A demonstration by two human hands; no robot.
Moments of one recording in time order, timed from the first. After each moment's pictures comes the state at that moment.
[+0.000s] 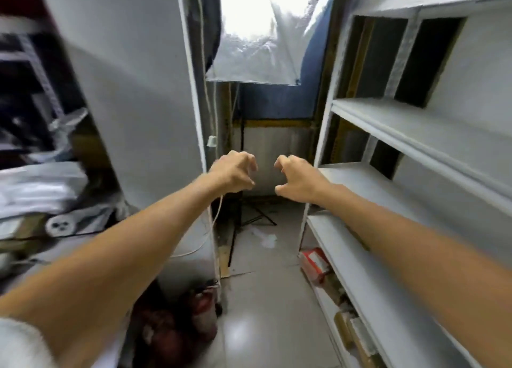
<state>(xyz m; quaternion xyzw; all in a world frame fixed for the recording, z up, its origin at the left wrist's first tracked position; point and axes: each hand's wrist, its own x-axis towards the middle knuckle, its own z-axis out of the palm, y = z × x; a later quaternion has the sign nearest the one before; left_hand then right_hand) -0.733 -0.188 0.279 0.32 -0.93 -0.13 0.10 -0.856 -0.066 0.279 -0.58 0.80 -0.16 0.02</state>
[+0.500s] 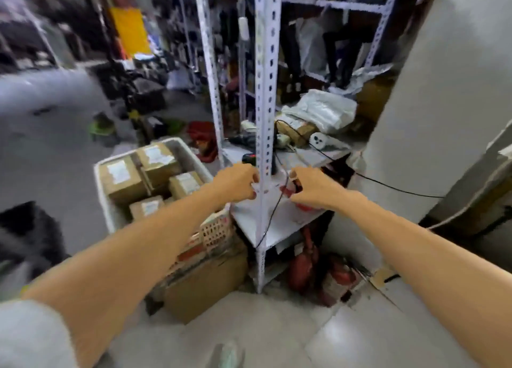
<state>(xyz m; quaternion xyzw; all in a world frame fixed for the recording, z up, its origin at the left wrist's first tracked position) -0.365 -0.065 0.180 0.74 -0.66 -0.14 0.06 -0.557 -0.135 0.196 -0.91 0.38 0.01 0.17</state>
